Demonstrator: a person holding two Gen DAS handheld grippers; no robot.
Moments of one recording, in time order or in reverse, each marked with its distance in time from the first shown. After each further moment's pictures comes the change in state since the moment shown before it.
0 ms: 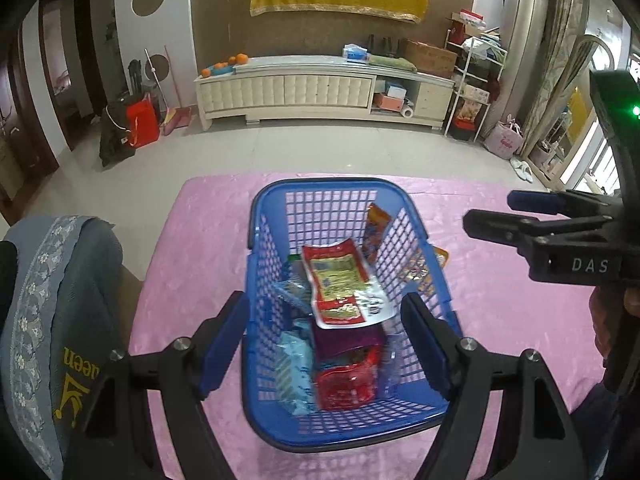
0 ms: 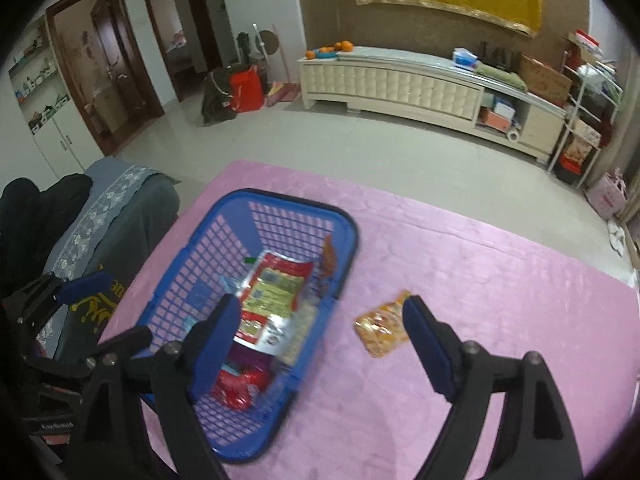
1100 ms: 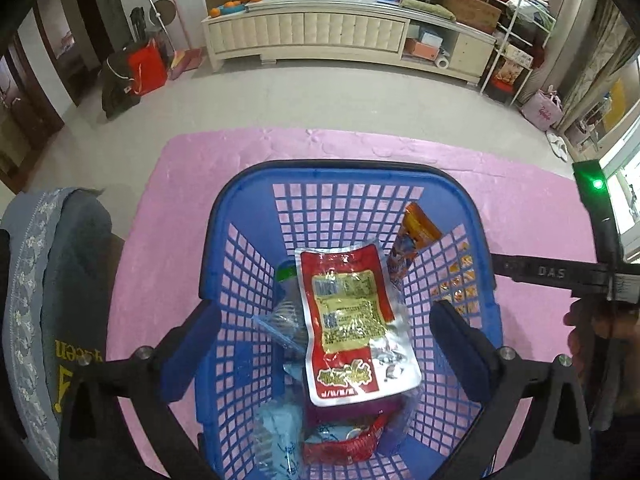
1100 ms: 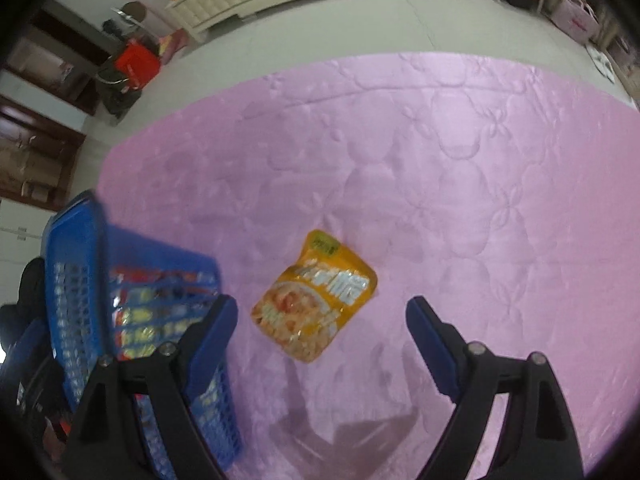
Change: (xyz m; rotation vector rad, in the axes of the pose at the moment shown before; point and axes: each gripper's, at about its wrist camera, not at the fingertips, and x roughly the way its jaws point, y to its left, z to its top) left arm 0.122 0.004 0.054 -0.067 0.243 0.078; right arm 0.162 -0.124 -0.015 0.459 0.387 0.005
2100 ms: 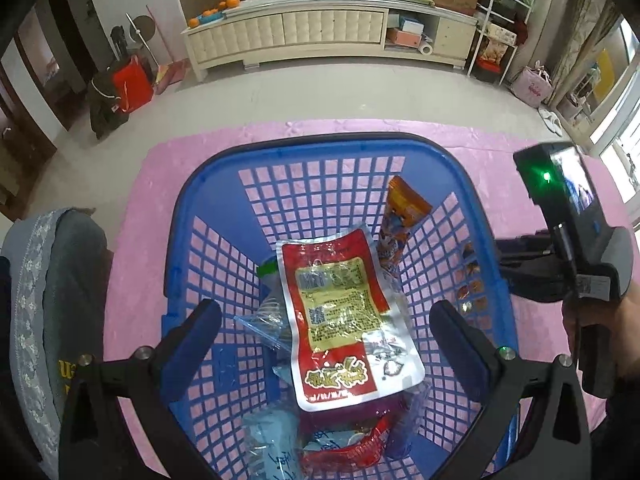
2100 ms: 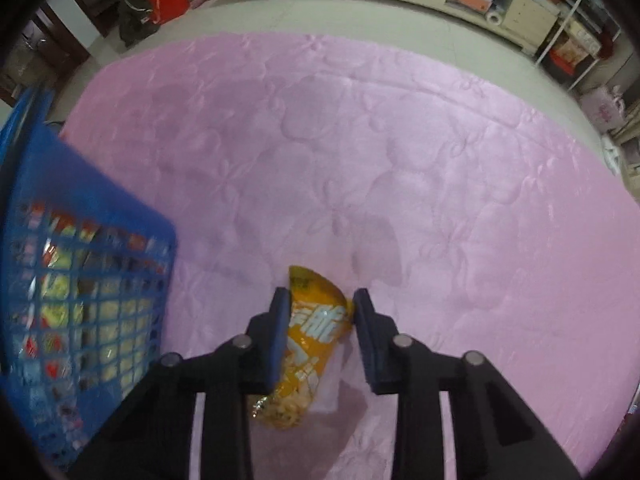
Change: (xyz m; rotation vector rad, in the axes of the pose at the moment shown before) left arm 0.014 -0.018 -0.008 0.103 -0.004 0.003; right arm 0.033 0.028 -0.013 -0.294 0.029 -0.155
